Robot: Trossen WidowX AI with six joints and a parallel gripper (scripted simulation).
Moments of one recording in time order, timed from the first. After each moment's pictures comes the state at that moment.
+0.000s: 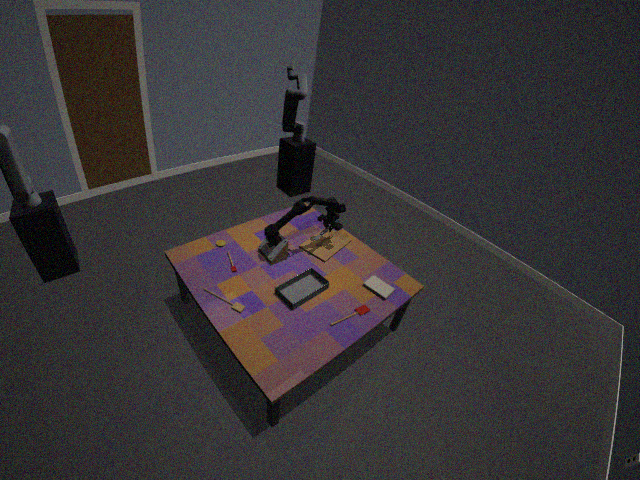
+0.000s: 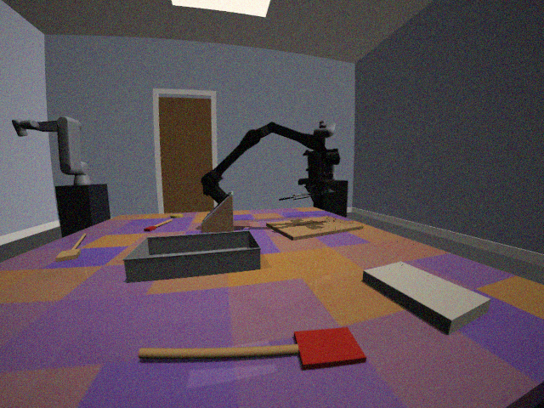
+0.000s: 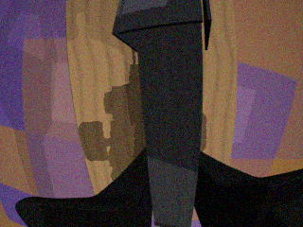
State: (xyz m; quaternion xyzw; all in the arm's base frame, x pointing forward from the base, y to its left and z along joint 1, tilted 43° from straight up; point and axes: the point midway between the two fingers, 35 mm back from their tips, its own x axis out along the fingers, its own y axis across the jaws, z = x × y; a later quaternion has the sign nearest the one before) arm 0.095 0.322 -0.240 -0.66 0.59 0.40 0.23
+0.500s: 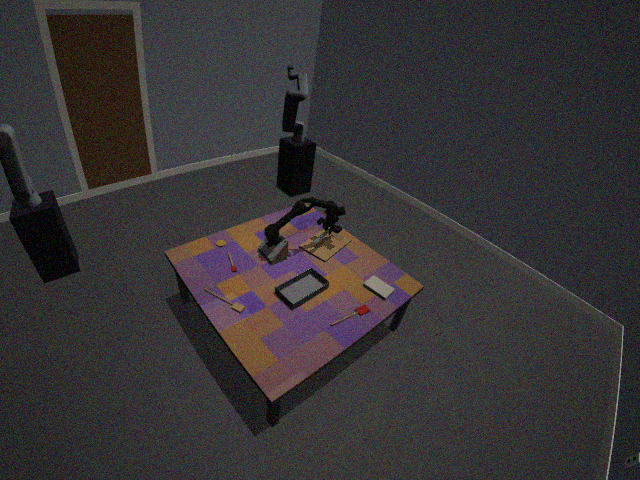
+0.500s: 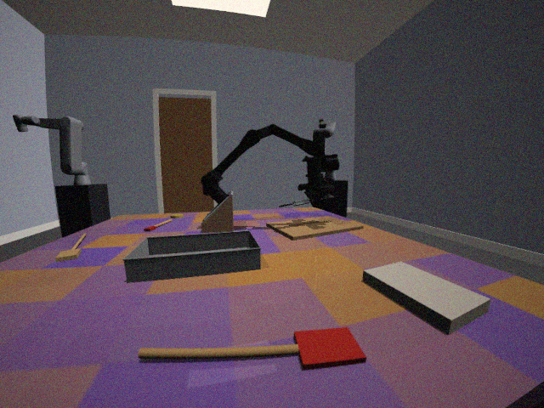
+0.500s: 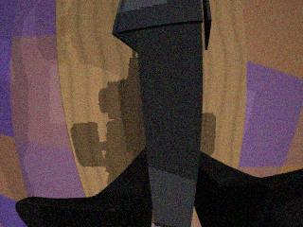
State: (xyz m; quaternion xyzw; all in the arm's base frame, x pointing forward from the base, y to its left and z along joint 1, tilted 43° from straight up) arm 0.095 0.305 -0.258 -0.66 0.59 0.40 0.24
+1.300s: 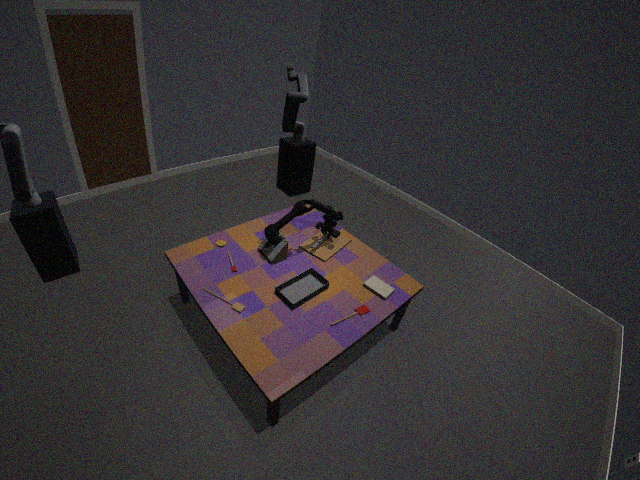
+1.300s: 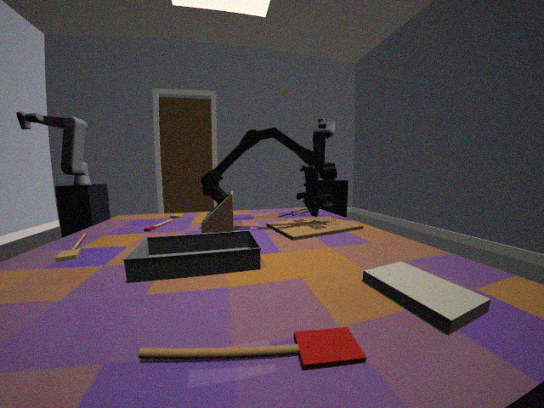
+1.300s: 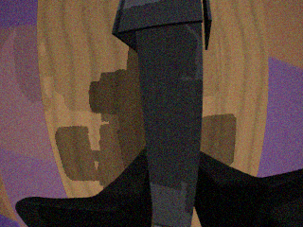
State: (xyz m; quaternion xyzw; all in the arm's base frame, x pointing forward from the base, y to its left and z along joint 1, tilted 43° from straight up) arm 0.094 0.276 -0.285 -0.66 0.58 0.40 0.25
